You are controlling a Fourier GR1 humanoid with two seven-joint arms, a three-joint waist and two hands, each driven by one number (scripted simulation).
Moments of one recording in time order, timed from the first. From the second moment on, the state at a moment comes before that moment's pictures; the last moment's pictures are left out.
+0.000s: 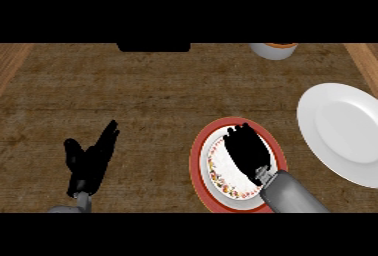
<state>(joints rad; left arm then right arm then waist) 0.00 0.15 -0.12 -1.43 0.15 0.10 0.20 -0.39 -0.27 0.65 -1.38 1.34 0.41 0.24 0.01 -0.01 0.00</state>
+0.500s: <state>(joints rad) 0.01 0.16 -0.09 -1.45 0.16 0.06 0.21 -0.41 -0.25 0.59 -1.34 1.44 0.34 0.17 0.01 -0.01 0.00</state>
